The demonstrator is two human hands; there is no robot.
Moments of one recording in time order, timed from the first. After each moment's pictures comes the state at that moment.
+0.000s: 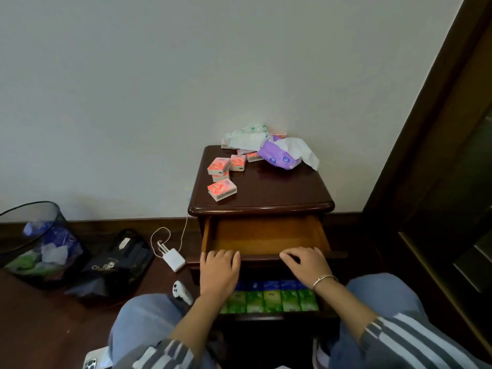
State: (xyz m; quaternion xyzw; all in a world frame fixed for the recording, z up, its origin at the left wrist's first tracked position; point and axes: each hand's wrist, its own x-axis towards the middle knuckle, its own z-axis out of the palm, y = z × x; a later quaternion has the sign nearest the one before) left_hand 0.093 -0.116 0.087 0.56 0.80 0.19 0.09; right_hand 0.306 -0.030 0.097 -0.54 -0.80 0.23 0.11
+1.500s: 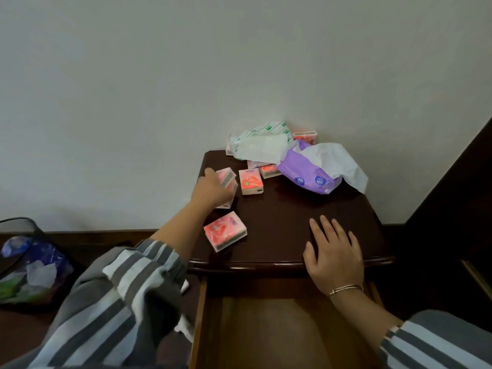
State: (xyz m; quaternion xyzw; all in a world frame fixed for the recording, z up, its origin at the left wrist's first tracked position) left_hand -0.035 0.170 0.179 0.45 0.85 0.21 0.16; right_hand 0.234 0.131 0.092 -0.60 -0.78 -0.04 0.15
